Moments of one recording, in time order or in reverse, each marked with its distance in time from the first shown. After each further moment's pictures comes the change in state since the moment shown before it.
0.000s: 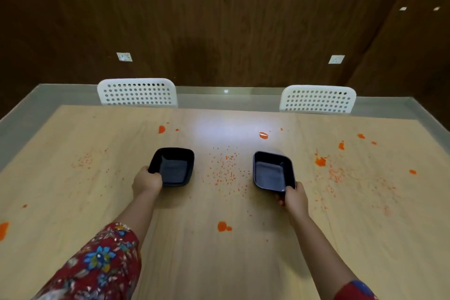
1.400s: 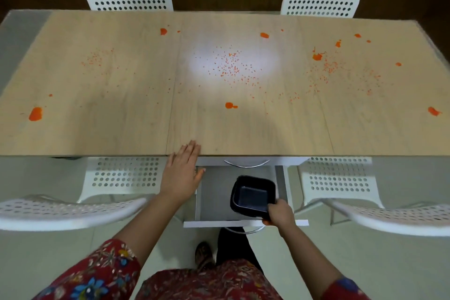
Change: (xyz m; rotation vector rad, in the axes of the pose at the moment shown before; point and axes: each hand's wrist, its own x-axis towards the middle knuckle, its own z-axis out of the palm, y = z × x) left_hand -0.233 -0.201 -0.011 0.679 -0.315 0.803; right_hand -0.241 0.260 -0.029 -0.343 -0.228 0.326
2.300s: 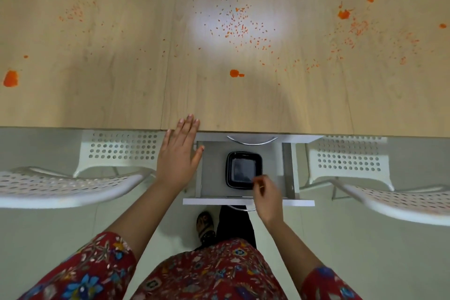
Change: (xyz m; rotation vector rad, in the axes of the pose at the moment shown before) left_hand 0.000 -0.008 0.038 -0.030 0.183 0.005; right_hand 0.014 0.036 0.053 -0.128 0.111 -0.484
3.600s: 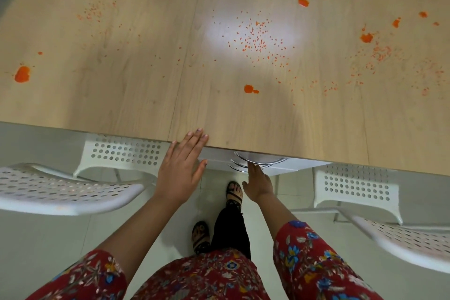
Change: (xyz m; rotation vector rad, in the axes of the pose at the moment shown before) left_hand 0.000 -0.010 0.002 -0.081 0.055 0.021; right_hand 0.109 -0.030 0.030 -0.648 -0.408 -0.084
